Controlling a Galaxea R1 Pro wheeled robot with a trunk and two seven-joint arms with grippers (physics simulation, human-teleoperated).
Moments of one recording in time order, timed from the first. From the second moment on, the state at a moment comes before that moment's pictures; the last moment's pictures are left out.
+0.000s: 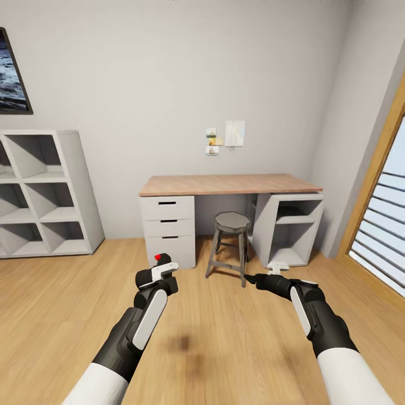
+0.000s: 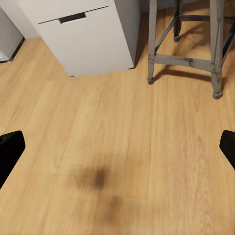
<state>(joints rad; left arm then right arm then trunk) -0.55 -0.15 -0.24 -1.18 0.55 0.63 0.64 -0.62 -0.03 -0.14 -1.00 -0.01 0.61 0.43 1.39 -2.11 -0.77</state>
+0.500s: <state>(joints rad) -0.55 -0.15 -0.24 -1.18 0.55 0.63 0.64 -0.62 -0.03 -0.14 -1.00 -0.01 0.62 0.43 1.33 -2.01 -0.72</state>
